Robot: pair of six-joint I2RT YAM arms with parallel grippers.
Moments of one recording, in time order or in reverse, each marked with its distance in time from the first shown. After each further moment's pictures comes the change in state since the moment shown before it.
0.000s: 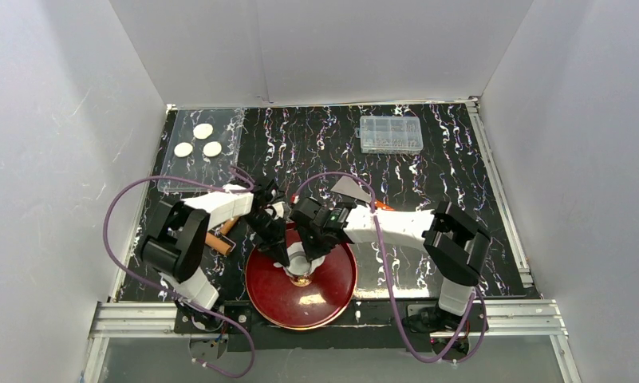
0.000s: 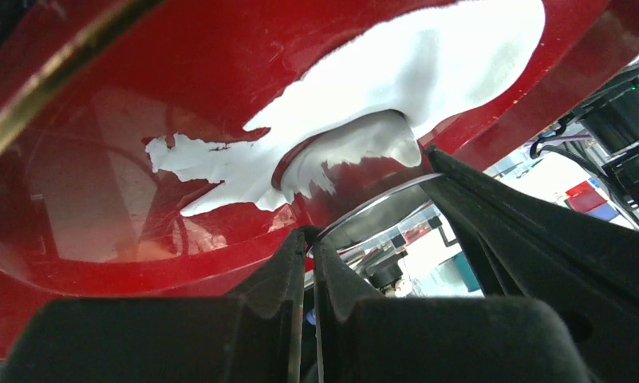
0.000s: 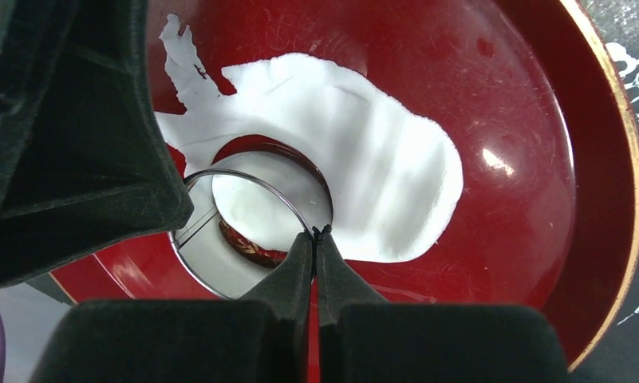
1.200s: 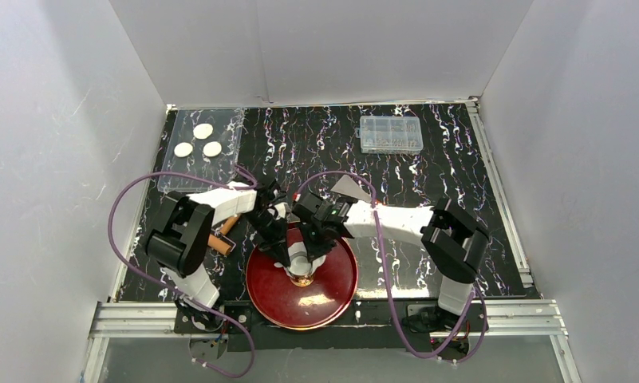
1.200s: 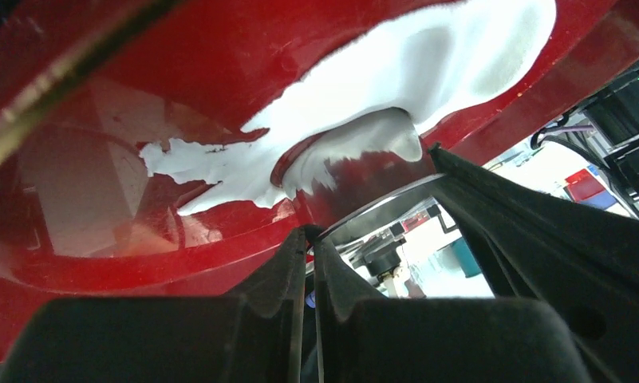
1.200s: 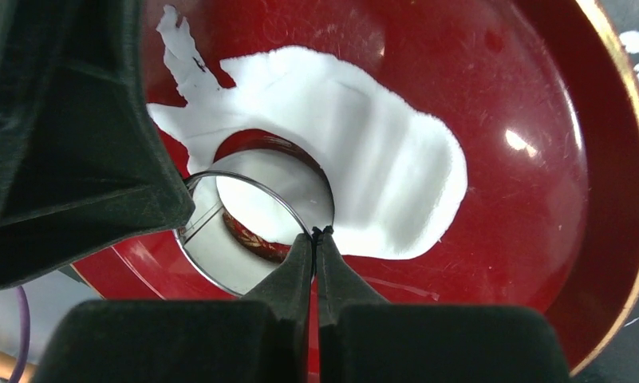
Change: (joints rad) left arm -0.007 0.098 0.087 -0.099 0.002 0.030; right arm -0.056 0.024 0.035 -0.047 -0.093 -0.013
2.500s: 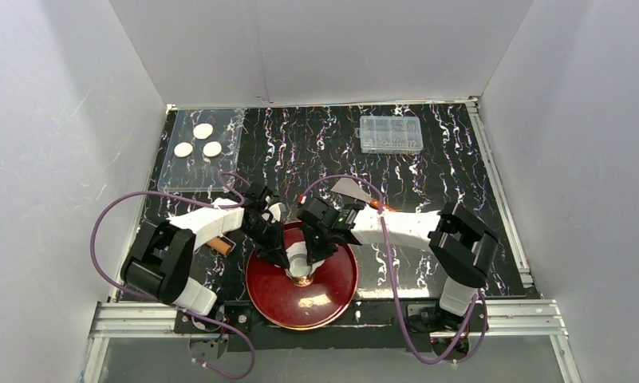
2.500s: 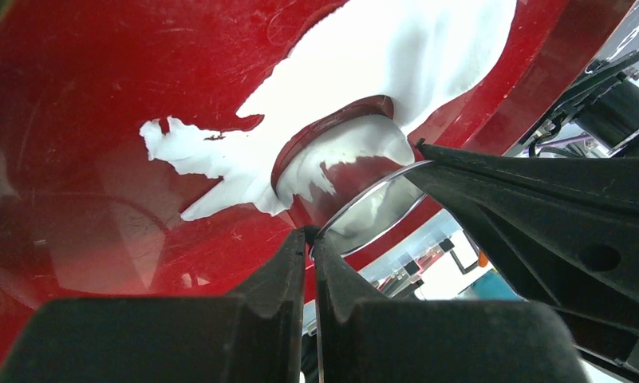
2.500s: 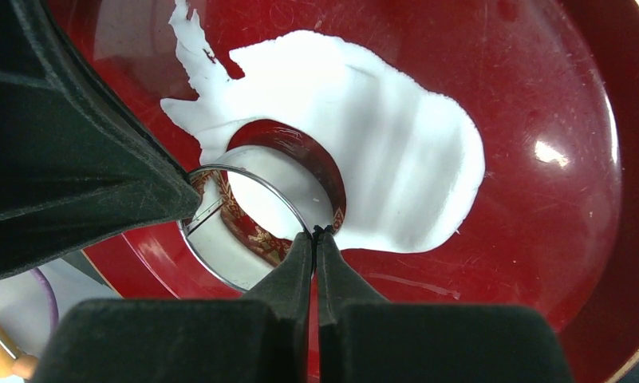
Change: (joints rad) left arm 0.000 -0.231 -0.198 0.206 -0.011 -0.035; right arm 0.024 -0.064 -0.113 0.111 -0.005 0.084
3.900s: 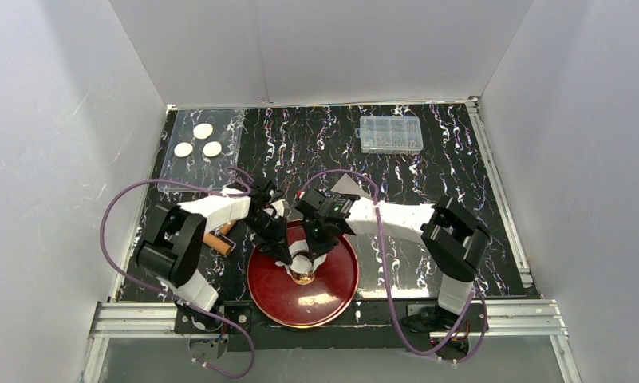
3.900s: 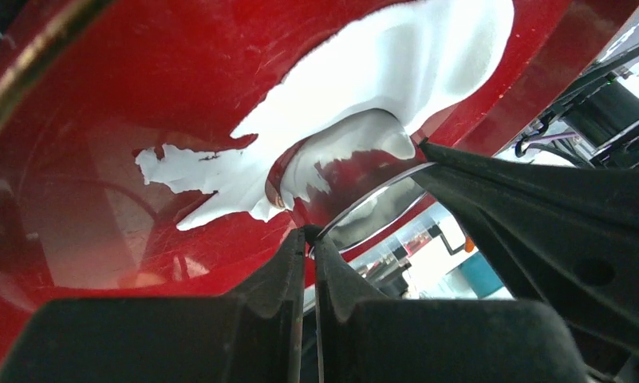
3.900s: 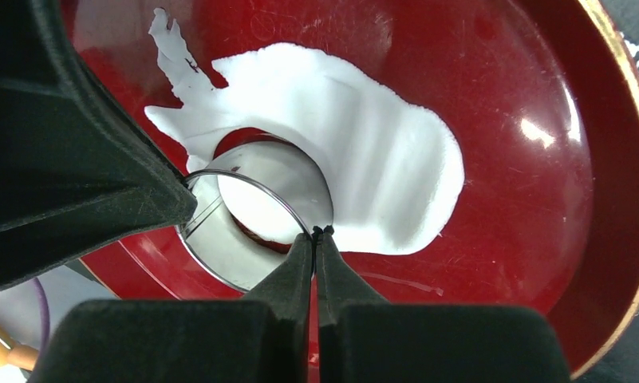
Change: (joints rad) left arm 0.008 0.157 0.129 -0.088 0.025 0.024; right arm -0.055 0.070 0.112 -0.121 -0.029 -0.072
